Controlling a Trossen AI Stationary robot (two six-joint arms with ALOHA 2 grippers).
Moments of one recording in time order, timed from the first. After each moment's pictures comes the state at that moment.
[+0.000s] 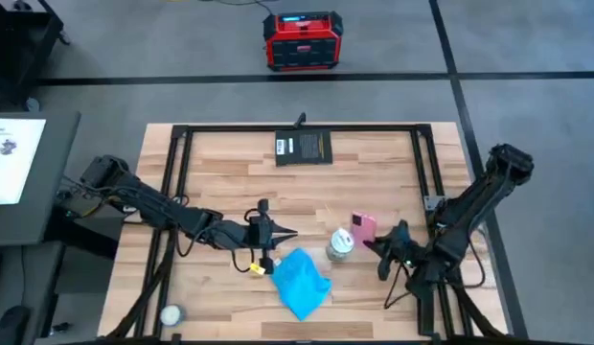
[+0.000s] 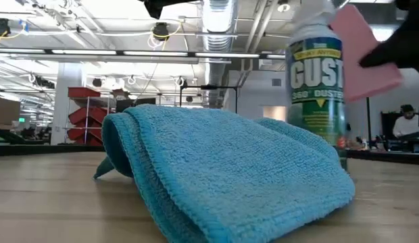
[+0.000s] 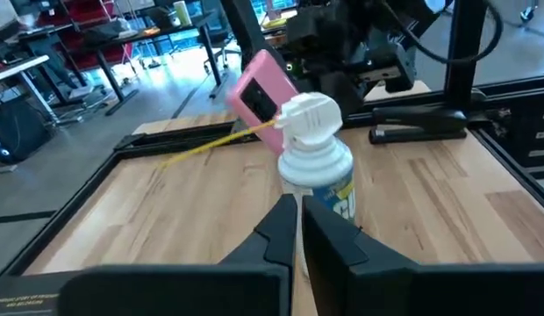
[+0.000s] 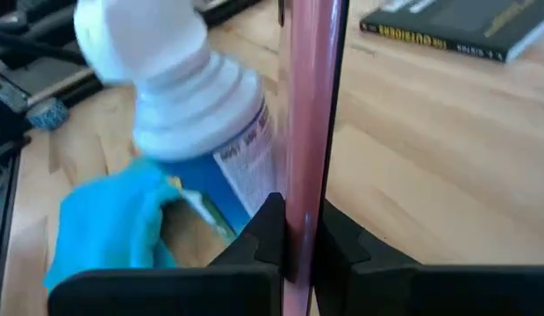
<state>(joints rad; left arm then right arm) -0.42 1.42 0.86 0.31 -0.55 0.05 0.86 1.29 0.64 -0.34 1.08 1.26</state>
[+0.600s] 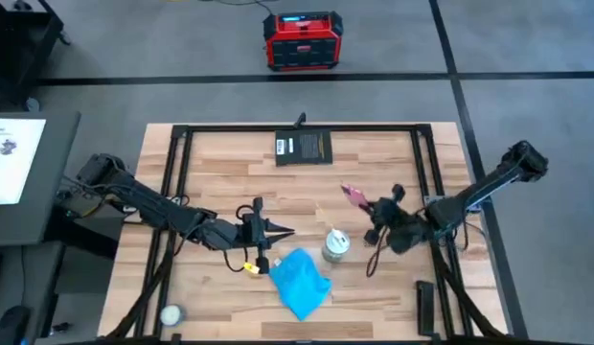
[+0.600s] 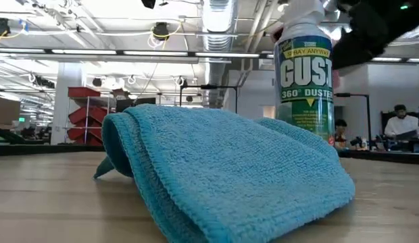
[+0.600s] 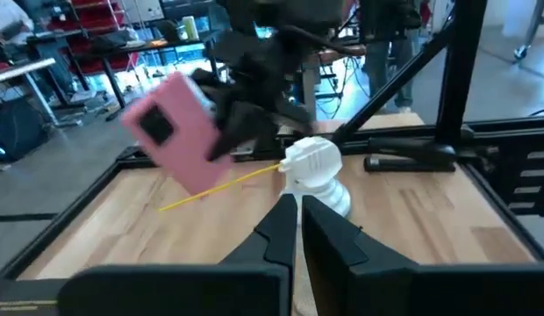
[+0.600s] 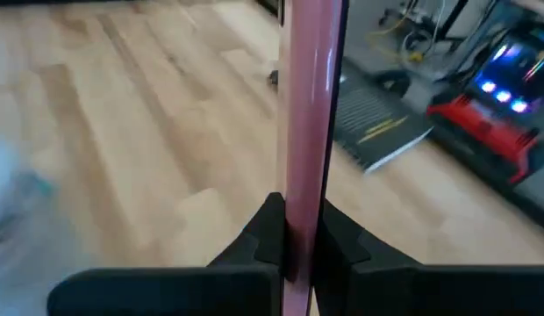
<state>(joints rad) -0.44 1.37 0.88 0.30 -0.58 0.00 0.39 1.02 0.63 -0.41 0.90 0.47</state>
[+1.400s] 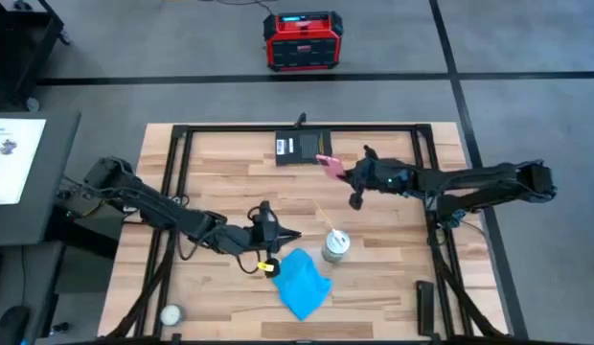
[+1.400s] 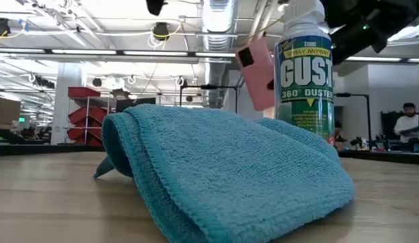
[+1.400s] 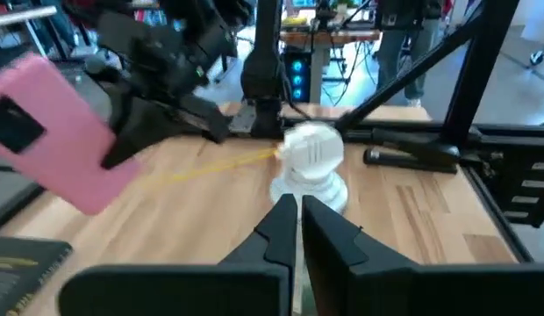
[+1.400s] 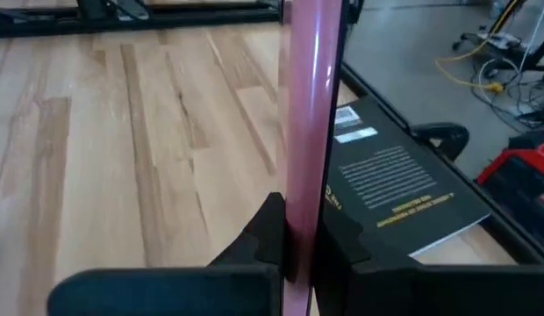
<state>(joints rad) -0.43 1.52 0.96 0.30 -0.60 -0.15 -0.18 1.12 0.54 0.17 0.24 -0.02</state>
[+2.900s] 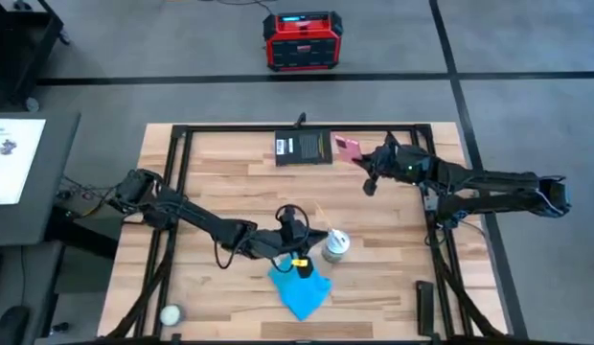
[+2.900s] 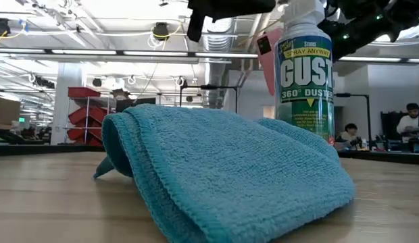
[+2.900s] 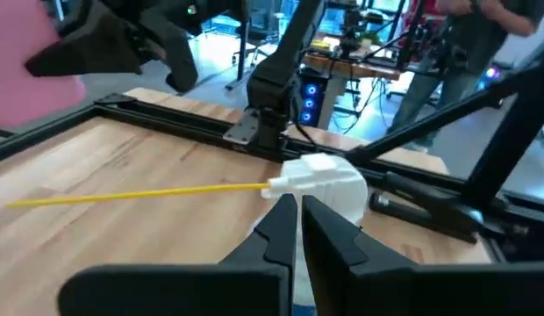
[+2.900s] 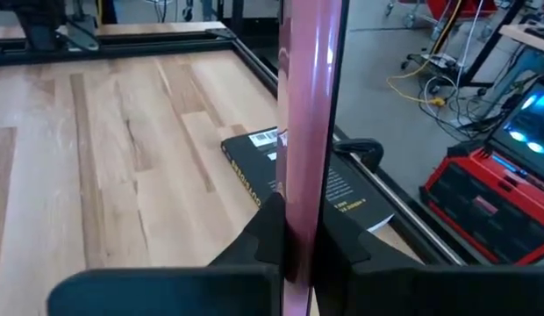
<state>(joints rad) -0.36 1.77 1.12 0.44 -0.61 -0.31 -0.30 0.89 0.54 0.00 0.24 -0.08</state>
